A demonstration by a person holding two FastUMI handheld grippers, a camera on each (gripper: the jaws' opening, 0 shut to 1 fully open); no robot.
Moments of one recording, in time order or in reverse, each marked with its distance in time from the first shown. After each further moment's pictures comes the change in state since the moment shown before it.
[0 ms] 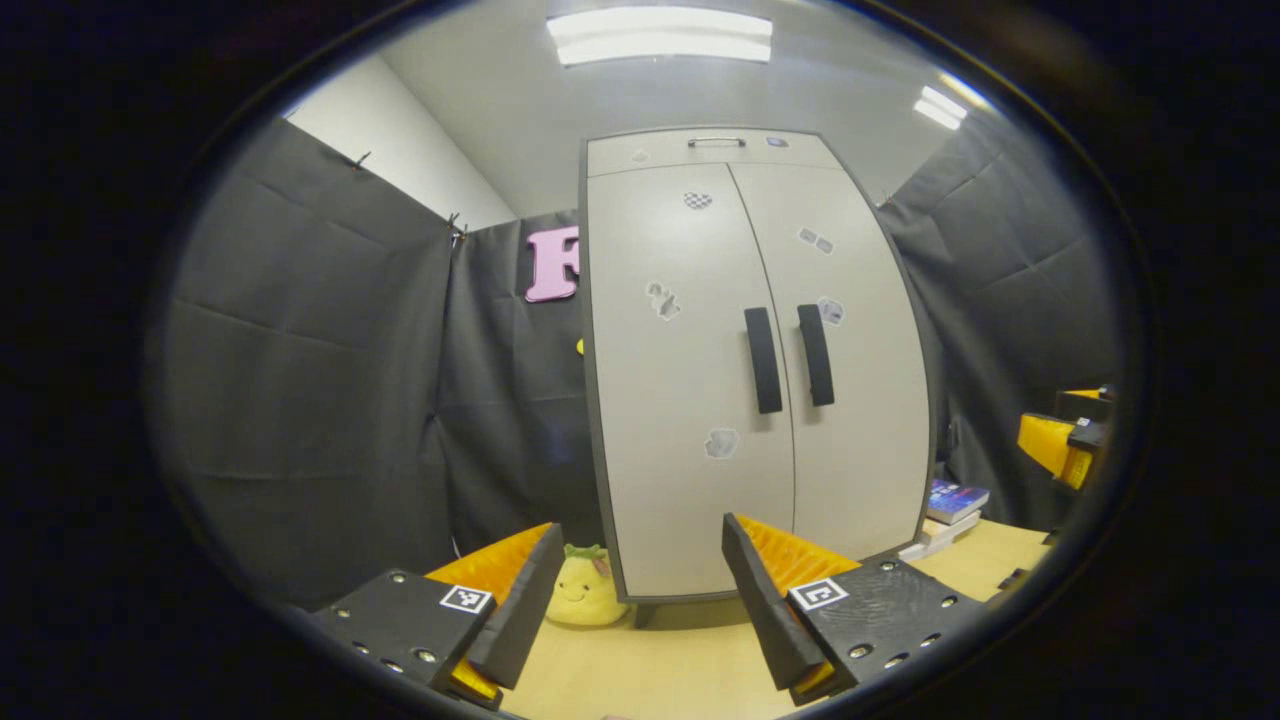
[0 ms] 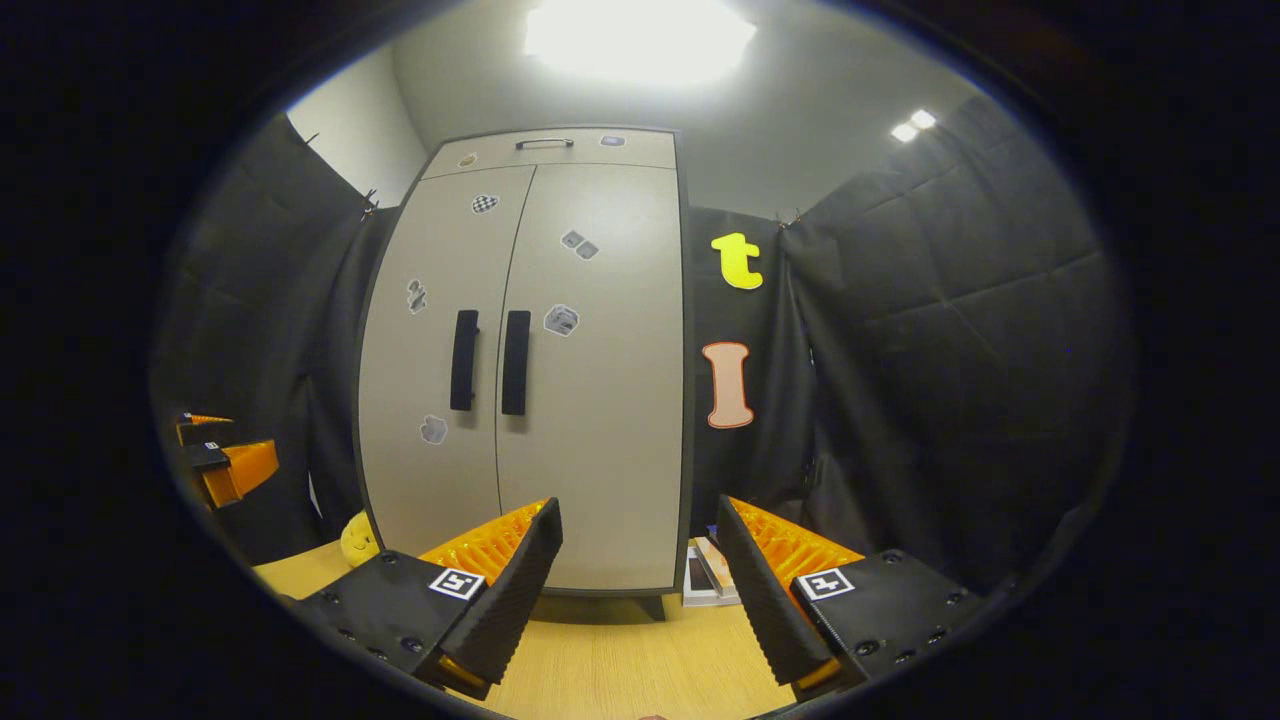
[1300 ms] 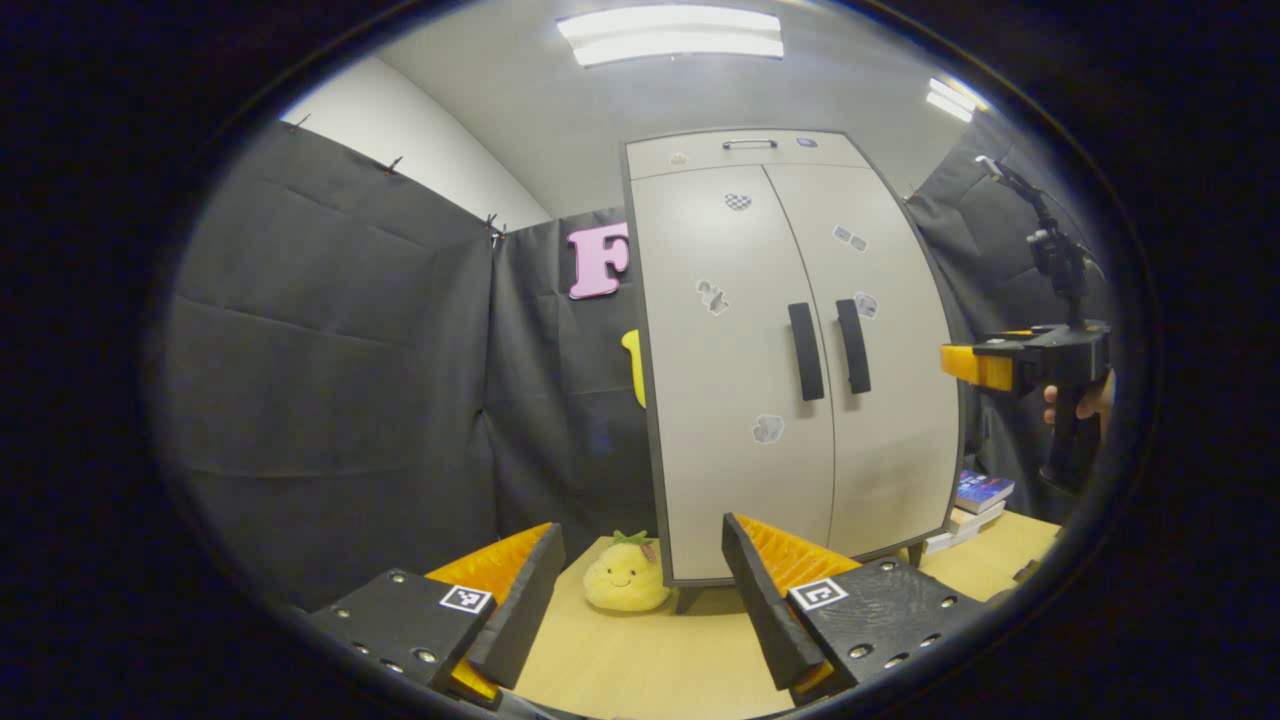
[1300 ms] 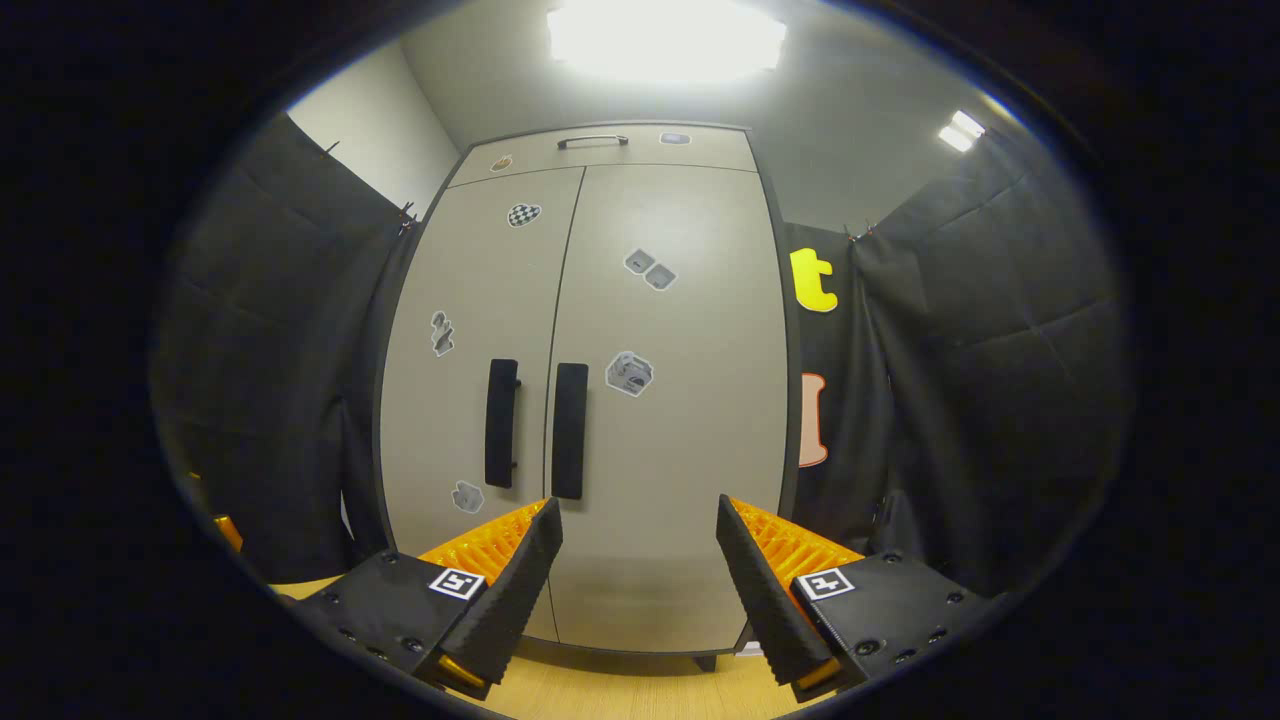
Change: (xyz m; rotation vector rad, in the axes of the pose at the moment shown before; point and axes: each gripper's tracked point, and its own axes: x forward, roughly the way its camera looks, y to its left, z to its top) left arm -0.042 0.048 -0.007 0.012 0.026 0.123; right arm 0.073 0.055 0.055 -0.028 -0.059 0.190
